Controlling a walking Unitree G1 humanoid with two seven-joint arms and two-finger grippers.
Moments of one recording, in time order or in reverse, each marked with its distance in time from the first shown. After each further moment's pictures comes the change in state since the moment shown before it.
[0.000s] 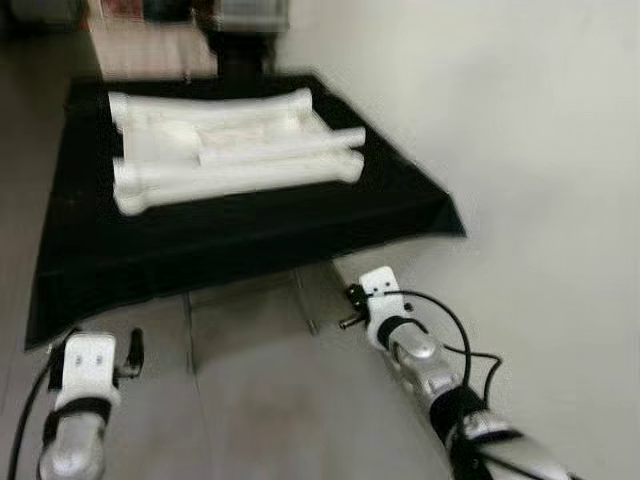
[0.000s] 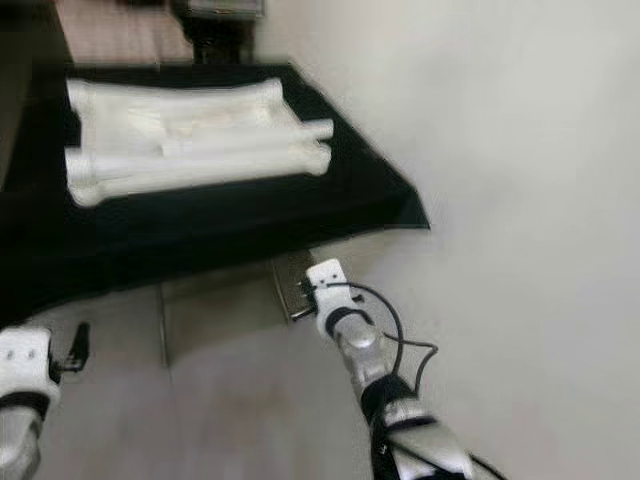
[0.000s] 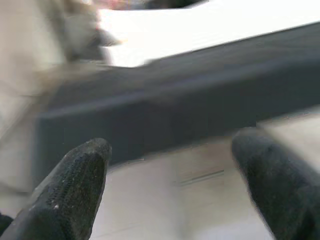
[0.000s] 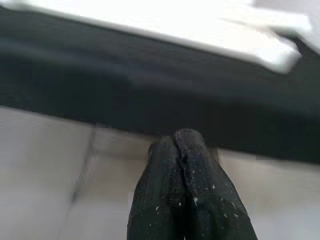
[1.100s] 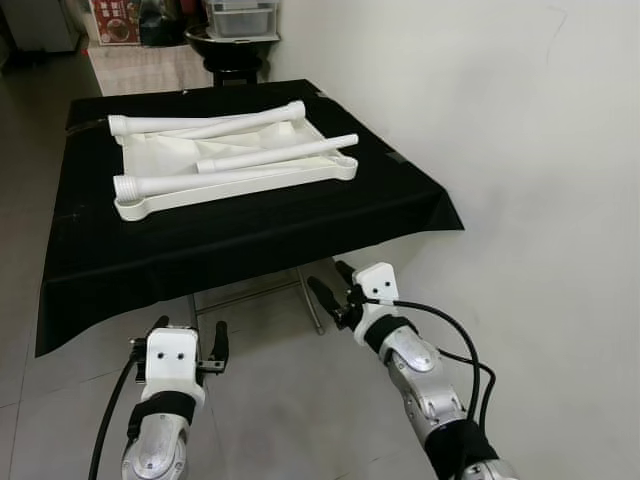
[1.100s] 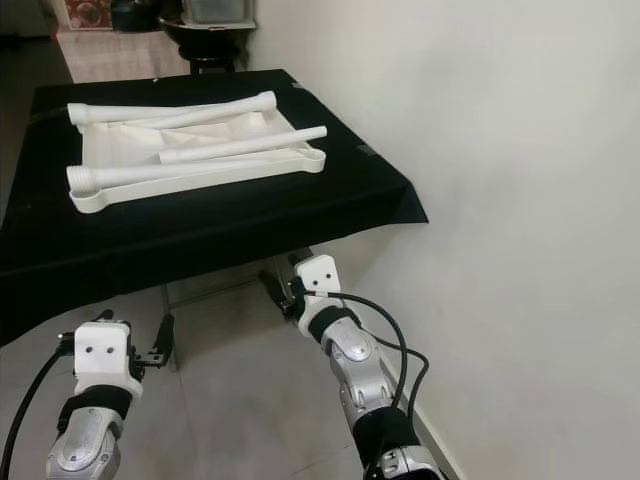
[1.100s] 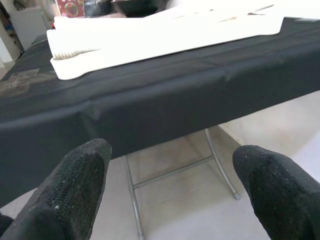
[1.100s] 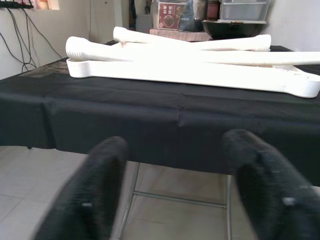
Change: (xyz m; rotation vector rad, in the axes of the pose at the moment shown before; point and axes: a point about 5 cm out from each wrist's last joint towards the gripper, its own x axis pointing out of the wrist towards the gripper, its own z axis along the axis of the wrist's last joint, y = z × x) left arm -0.002 -0.028 0.022 -0.076 0.030 -0.008; right arm -0.016 0.021 0.012 0.128 -0.148 0.085
